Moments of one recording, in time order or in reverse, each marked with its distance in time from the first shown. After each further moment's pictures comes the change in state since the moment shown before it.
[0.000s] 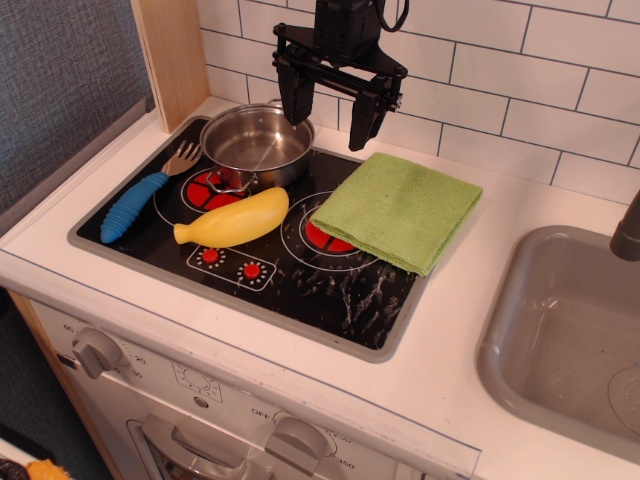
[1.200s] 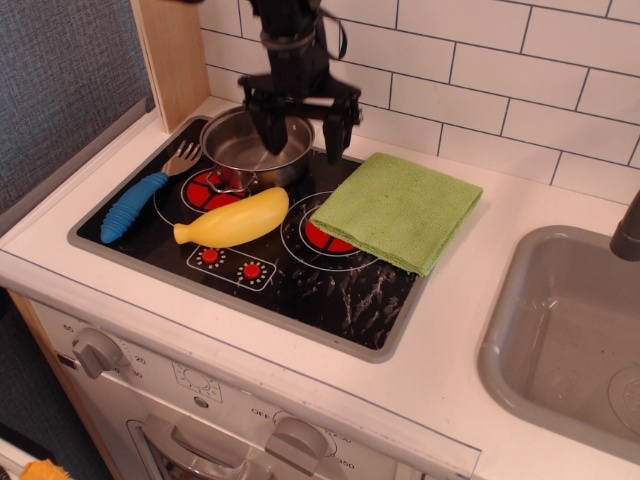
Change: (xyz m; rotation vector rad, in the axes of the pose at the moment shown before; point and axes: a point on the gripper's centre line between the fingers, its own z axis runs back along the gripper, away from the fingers) arm 0.021 0.033 -0.048 -0.143 -0.115 0.160
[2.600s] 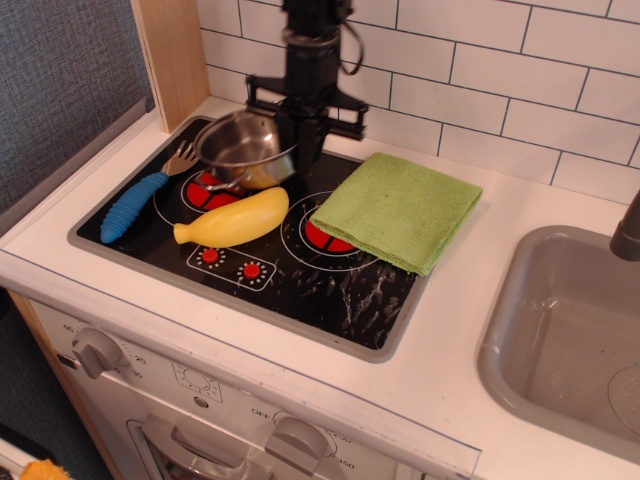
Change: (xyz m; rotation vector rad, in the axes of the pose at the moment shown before) arm -0.015 -0.014 0.004 0.140 0.217 -0.015
